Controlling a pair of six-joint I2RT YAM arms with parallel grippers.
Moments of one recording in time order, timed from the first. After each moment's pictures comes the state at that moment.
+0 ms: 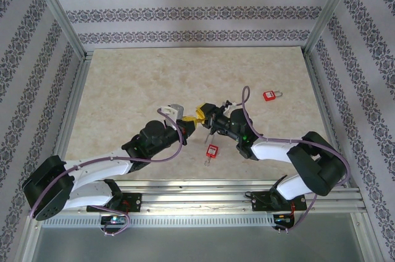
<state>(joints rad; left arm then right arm) -0.84 1.18 0.49 0.52 -0.03 -0.48 0.67 1.46 0.48 0.87 -0.22 1.80</state>
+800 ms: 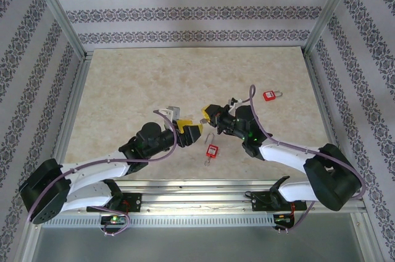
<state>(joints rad) -0.83 1.15 0.45 0.54 0.10 -0.75 0.63 1.31 0.50 0.61 -0.26 1.64</state>
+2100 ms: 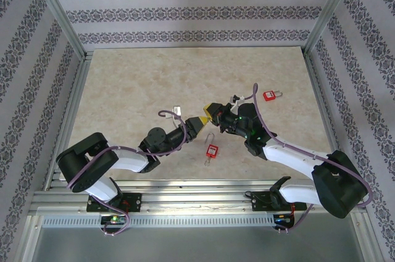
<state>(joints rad) -0.84 1.55 0.41 1.25 0.11 -1.32 0.62 1.24 0.53 0.51 -0.26 1.56</state>
